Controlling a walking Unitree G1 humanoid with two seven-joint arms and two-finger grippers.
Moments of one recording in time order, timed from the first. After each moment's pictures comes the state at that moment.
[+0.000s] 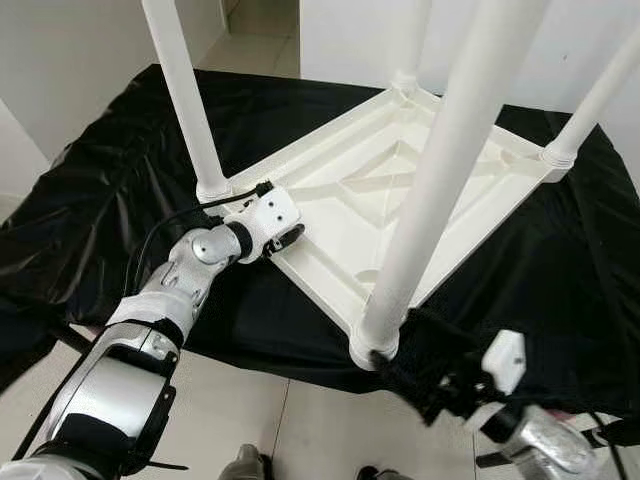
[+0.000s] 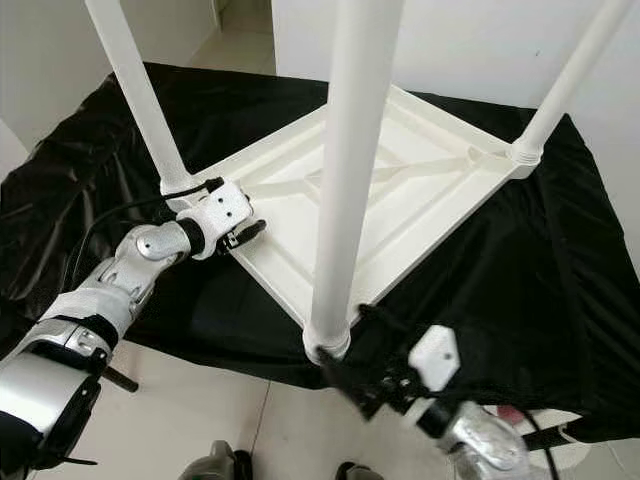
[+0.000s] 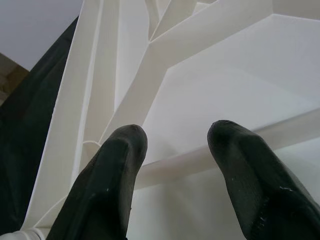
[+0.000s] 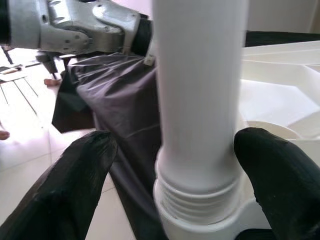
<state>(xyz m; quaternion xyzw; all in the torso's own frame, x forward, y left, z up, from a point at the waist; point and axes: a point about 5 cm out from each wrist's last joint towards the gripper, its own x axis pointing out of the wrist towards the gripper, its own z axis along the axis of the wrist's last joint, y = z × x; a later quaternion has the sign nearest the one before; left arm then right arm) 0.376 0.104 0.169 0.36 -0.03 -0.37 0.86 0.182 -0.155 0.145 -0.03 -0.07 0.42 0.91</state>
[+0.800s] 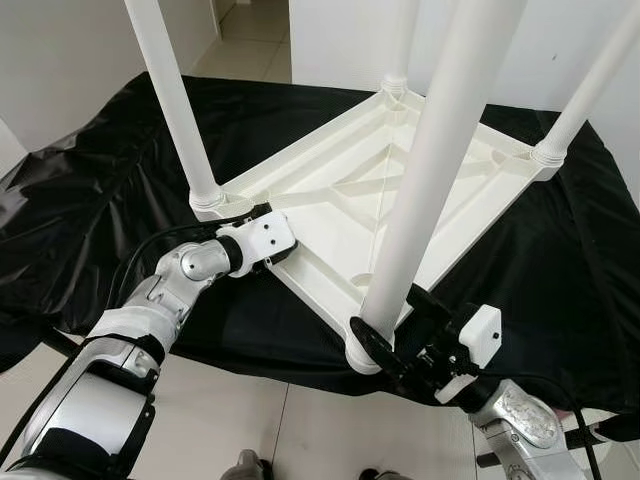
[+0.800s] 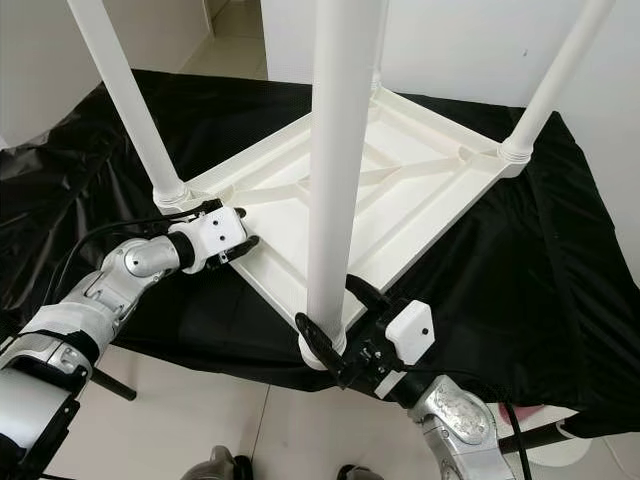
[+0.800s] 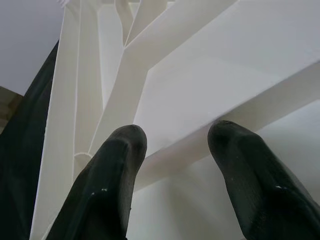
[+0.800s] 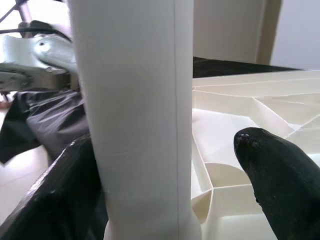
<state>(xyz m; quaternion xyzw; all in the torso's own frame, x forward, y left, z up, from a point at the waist) 0.363 0.119 0.154 0.41 -0.03 -0.39 0.82 0.204 -0.133 0.156 -0.03 -0.12 0.34 0.93</state>
